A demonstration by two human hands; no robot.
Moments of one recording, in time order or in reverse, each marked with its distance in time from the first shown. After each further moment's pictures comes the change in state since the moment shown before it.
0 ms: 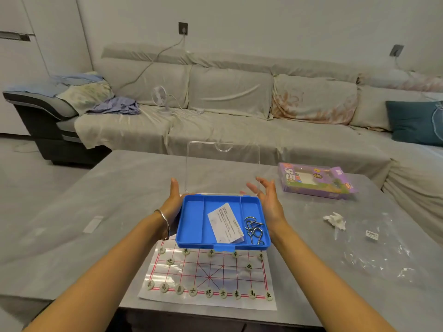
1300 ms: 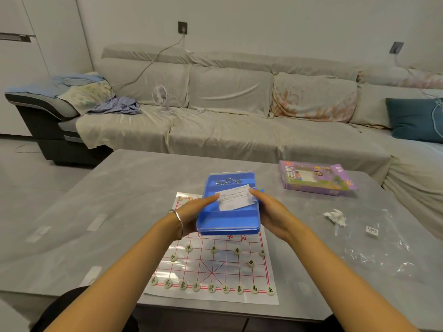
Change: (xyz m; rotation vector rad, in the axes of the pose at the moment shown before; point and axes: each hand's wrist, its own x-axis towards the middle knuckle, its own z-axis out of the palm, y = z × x) left_hand 0.000 -0.012 0.020 0.115 -0.101 0.017; right_hand -0.023 -0.014 0.000 -0.266 -0.140 0.222
